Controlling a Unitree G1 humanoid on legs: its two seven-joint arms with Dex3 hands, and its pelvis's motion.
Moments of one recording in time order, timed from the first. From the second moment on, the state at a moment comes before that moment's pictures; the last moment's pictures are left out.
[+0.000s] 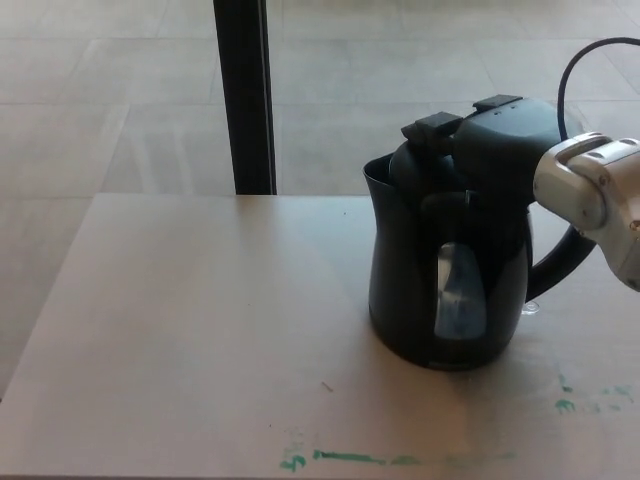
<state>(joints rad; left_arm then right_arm) 0.06 0.65 0.49 1.24 -0.23 0.06 -0.48 -1.07 -0.60 0.73 0.59 -0.64 -0.05 0.30</state>
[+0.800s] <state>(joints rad) 0.09 0.65 0.48 1.24 -0.24 0.05 -0.47 -1.18 -0.67 0.32 0.69 -0.48 -0.09 0.56</state>
